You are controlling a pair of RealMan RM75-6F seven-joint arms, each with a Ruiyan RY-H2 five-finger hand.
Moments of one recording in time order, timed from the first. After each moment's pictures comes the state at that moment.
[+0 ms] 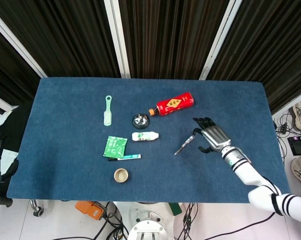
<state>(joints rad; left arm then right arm) -0.04 -1.09 -0.06 -1.61 1.42 1.51 0.00 0.66 -1.36 0.16 -1.41 -1.37 0.76 -0.03</state>
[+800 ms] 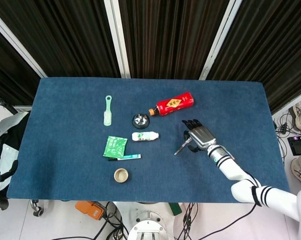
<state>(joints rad) -0.04 -1.09 -0.07 -1.61 1.41 1.49 0.00 0.75 -1.52 0.14 -1.27 -1.27 0.71 -0.11</state>
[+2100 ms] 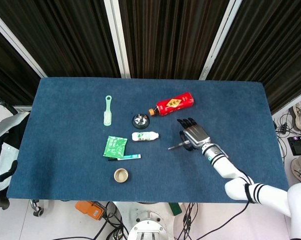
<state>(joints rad) -0.04 -1.08 -0.07 -1.62 1.40 1.49 -0.01 0.80 -1.56 0.14 -1.24 -1.23 0.72 -0.15</state>
